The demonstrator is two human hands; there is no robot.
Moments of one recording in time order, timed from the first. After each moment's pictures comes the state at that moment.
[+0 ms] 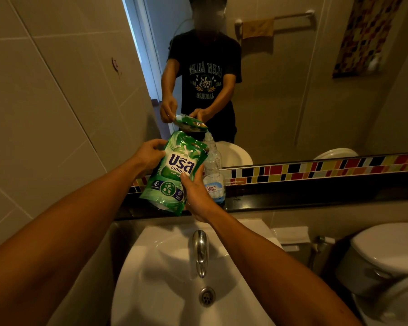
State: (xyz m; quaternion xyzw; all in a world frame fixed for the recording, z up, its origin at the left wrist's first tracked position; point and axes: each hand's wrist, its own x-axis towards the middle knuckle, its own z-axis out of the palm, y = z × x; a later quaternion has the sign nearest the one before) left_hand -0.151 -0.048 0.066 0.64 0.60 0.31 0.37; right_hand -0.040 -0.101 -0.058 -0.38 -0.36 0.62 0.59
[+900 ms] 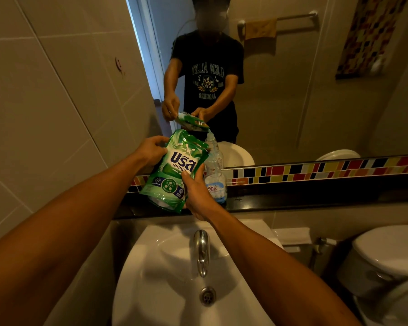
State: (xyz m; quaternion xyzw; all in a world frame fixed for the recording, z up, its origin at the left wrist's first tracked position) left_hand -0.151 -0.052 0.078 0.64 0.60 0.29 0.37; right_hand -0.045 -0.101 -0.052 -0.37 -0.34 0.64 0.59
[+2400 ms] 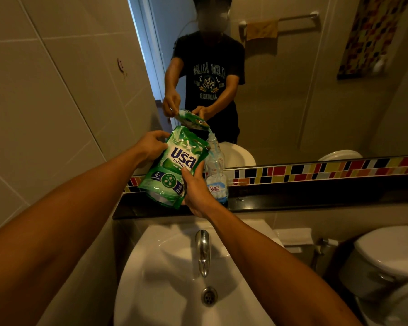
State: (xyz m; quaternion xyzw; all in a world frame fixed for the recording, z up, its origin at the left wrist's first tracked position) left_hand -0.156 -0.038 0.086 0.67 0.61 0.27 0.33; right_hand -0.051 -0.105 -0.034 -0.37 -0.32 0.64 0.59
